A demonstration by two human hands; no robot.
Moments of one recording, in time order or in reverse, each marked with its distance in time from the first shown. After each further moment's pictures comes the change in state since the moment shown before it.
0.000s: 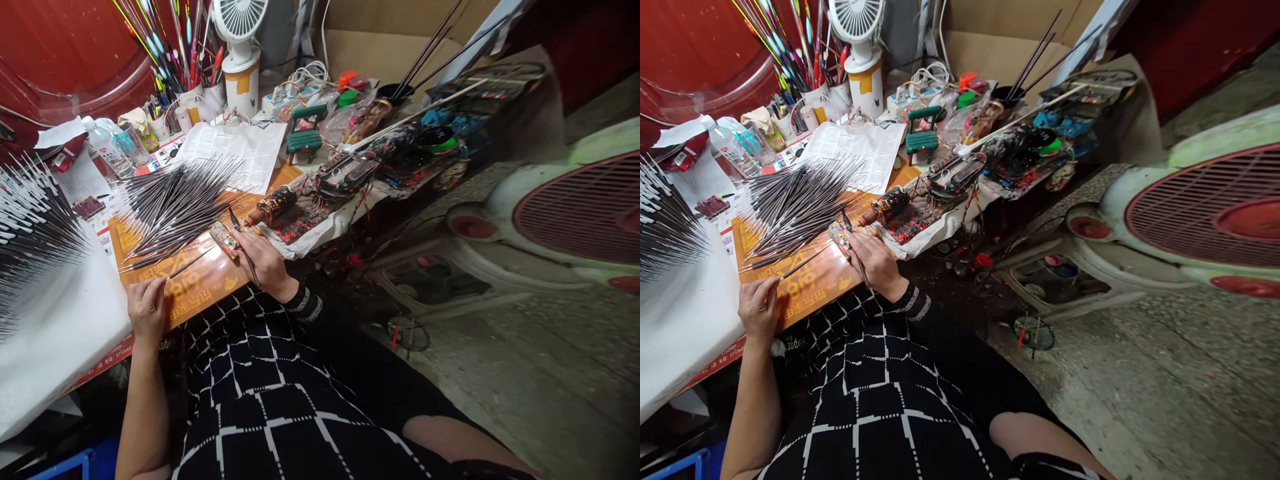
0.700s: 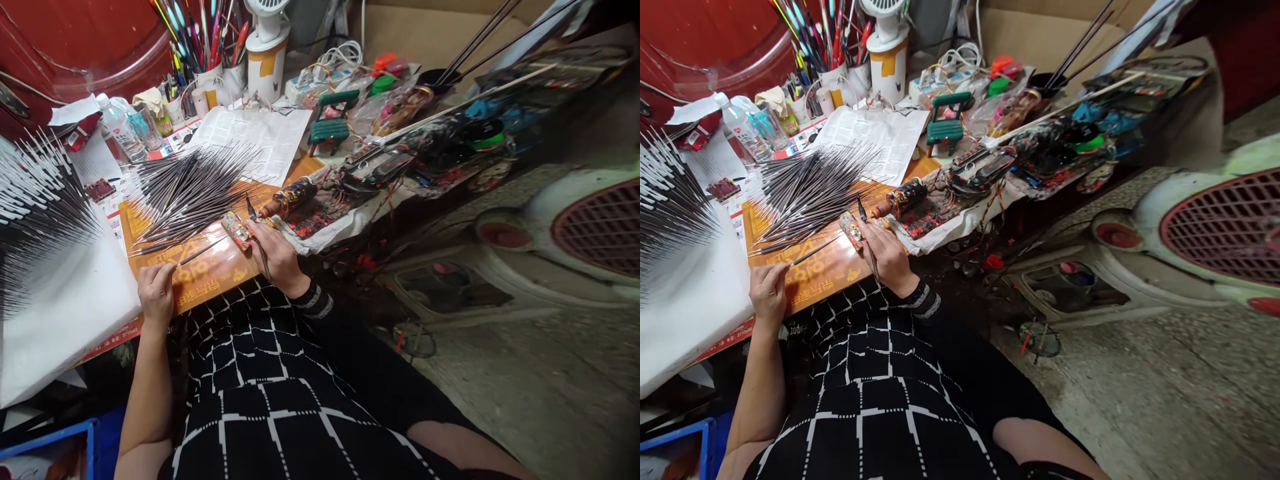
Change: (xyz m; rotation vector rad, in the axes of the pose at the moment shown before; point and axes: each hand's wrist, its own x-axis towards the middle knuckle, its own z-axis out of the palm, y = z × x) left_hand -0.003 0.003 0.005 -0.001 -0.033 -0.065; right_hand -0.004 -0.001 0.001 -0.021 0.012 0.052
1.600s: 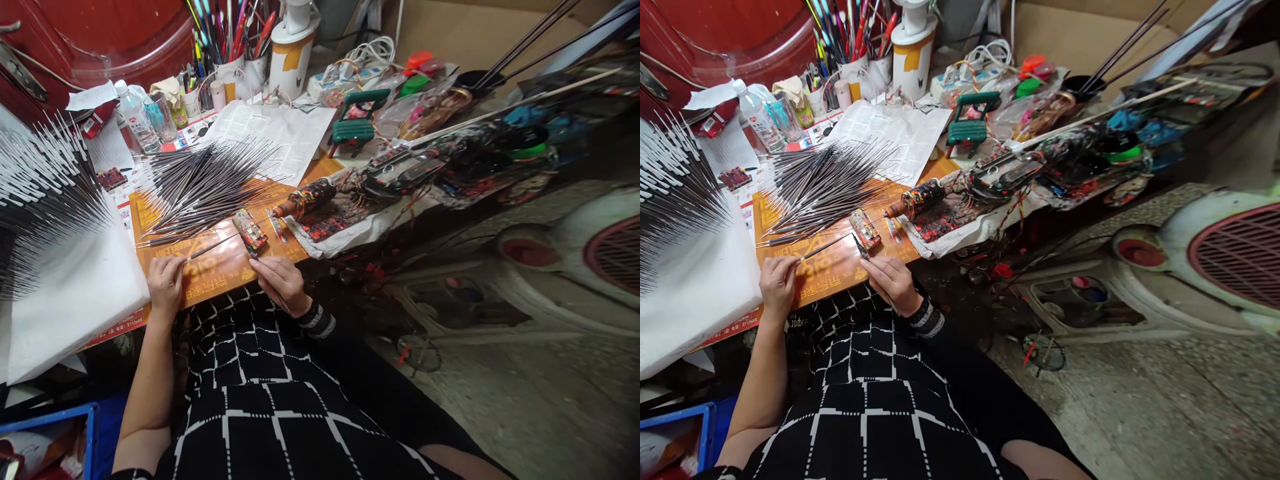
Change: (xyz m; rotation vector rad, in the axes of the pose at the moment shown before) left_hand -0.001 0.003 0.002 -0.020 -0.047 -0.055; right_hand -0.048 -0.016 -0.002 0.144 0.024 -0.207
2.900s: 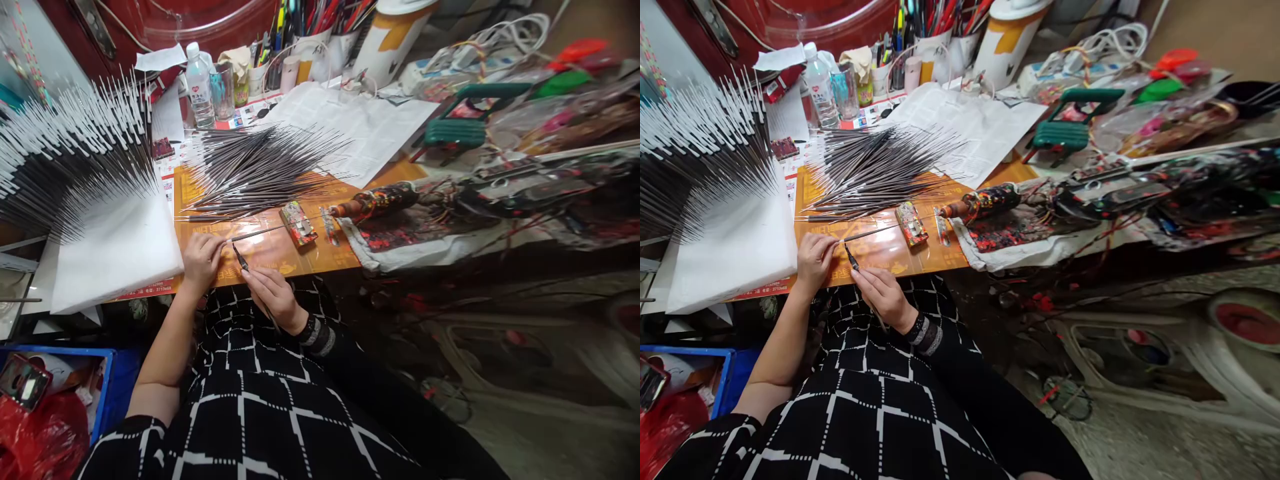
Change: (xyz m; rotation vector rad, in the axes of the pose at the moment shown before) left_hand -0.010 0.006 0.005 0.017 0.025 -0.009; right_hand -0.008 -0.064 0.049 0.199 -0.156 -0.090
